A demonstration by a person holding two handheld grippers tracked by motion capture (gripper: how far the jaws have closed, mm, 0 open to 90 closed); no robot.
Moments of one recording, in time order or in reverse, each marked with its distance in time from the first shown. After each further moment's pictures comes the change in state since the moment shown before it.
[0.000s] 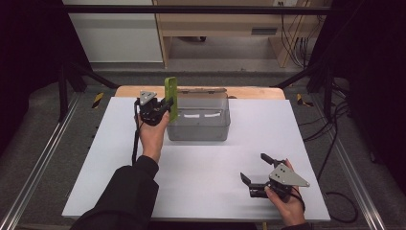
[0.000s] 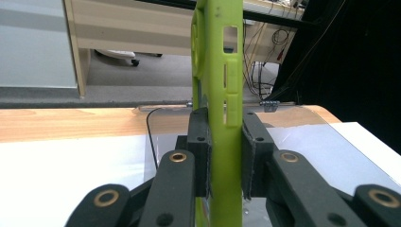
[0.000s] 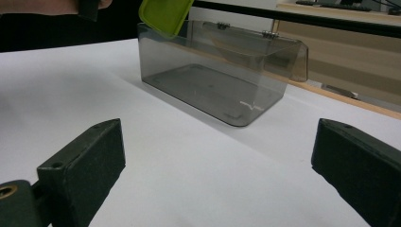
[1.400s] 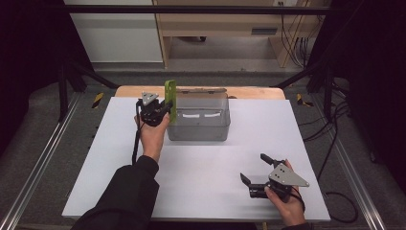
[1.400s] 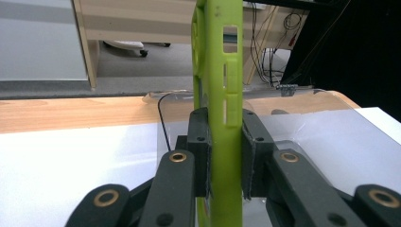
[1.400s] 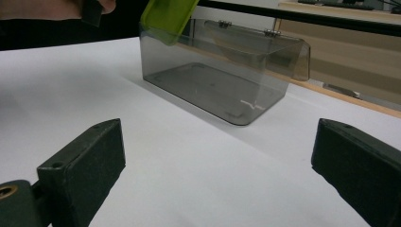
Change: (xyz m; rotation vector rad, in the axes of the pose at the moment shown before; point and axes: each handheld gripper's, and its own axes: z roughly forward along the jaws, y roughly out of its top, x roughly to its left) left arm 0.004 -0.008 0.009 0.052 0.035 0.030; right arm 0.000 -0.001 0.000 0.004 0.005 -0.002
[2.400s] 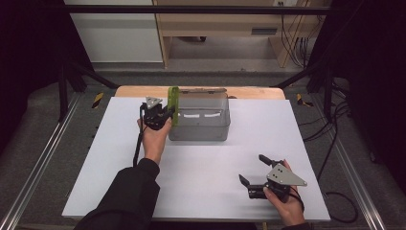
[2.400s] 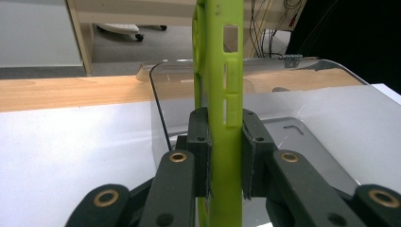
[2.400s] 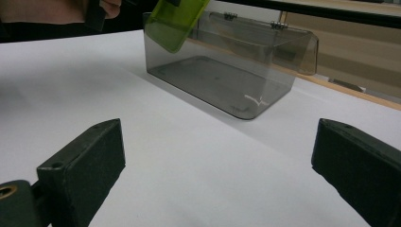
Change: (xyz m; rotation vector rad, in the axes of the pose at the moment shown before) left arm 0.000 -0.016 0.008 0.066 -0.011 0.017; right arm 0.002 -0.002 0.003 0.028 0.016 -0.004
